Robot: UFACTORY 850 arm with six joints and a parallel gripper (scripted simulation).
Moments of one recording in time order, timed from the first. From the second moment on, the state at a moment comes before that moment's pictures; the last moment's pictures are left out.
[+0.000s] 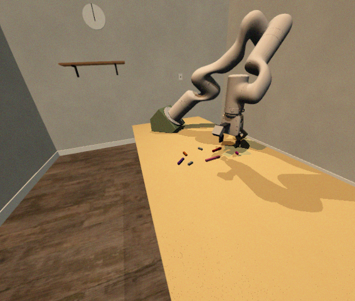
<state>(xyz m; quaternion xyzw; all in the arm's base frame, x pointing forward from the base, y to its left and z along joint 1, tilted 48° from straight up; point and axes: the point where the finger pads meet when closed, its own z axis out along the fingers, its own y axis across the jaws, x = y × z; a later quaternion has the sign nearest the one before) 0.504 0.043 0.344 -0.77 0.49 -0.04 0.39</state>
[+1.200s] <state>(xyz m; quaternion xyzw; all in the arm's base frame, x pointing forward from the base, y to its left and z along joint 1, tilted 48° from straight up) 0.484 0.090 0.381 -0.91 0.10 -0.21 0.34</state>
